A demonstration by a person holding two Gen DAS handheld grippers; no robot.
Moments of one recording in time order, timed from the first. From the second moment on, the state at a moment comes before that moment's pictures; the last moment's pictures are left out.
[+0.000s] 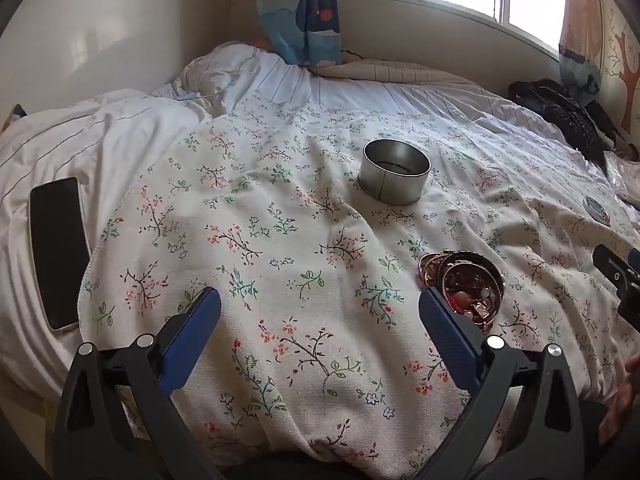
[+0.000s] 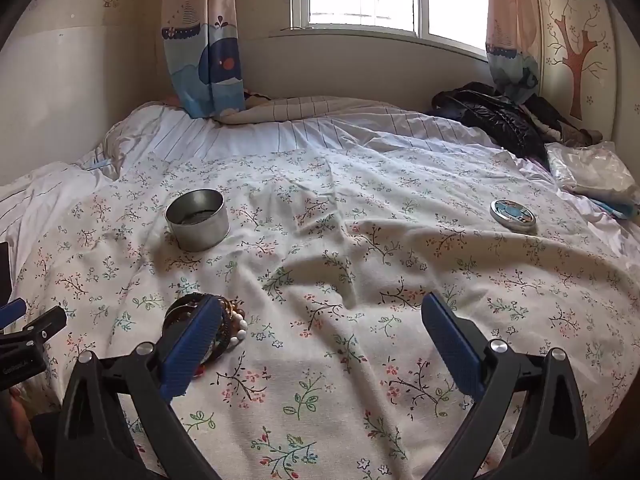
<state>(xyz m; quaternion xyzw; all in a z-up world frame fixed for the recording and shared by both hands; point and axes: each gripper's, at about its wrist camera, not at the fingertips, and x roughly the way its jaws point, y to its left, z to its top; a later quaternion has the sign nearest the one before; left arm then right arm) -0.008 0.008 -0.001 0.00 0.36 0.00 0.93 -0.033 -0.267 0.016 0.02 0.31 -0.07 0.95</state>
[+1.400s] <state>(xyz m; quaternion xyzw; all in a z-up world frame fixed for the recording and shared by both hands) -0.006 -0.006 -0.001 0.03 0.36 0.01 0.93 -0.028 -0.268 0.006 0.02 0.32 -0.06 0.94</state>
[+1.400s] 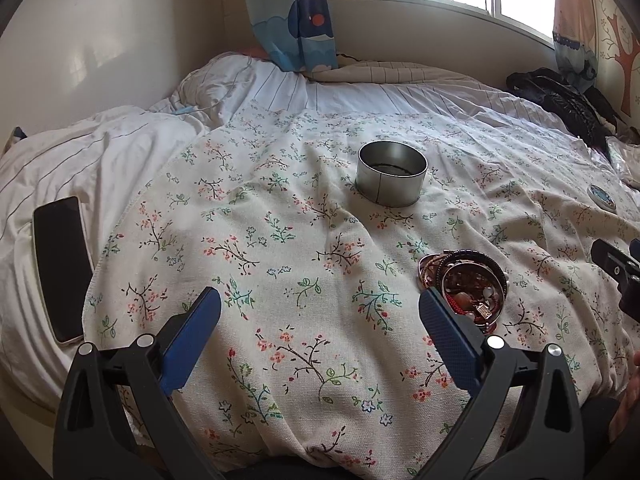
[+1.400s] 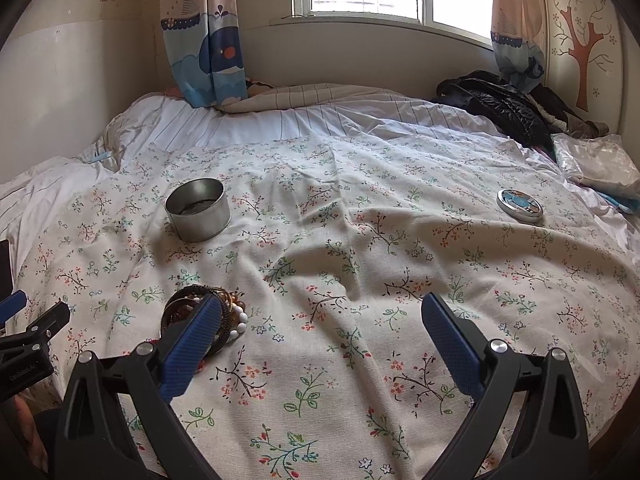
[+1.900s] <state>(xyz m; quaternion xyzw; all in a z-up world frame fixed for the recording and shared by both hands) -0.006 -0.007 0.000 0.03 0.36 0.01 0.93 -0.028 -0.269 0.005 0.02 0.32 -0.06 0.94</state>
